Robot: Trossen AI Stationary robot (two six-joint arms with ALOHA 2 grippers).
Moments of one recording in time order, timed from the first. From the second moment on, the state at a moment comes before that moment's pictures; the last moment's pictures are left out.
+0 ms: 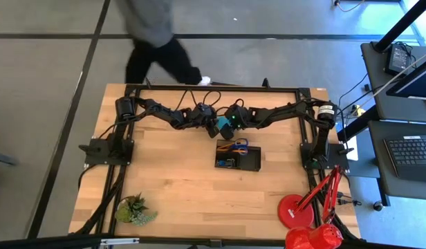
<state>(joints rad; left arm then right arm) 0.35 2.04 0.95 0.40 -0.16 -0.13 -0.31 1.91 0.97 -0.01 0.11 0.36</state>
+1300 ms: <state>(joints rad) 0.35 2.04 0.95 0.37 -0.14 -0.13 -0.34 1.76 0.97 -0.22 0.04 -0.47</state>
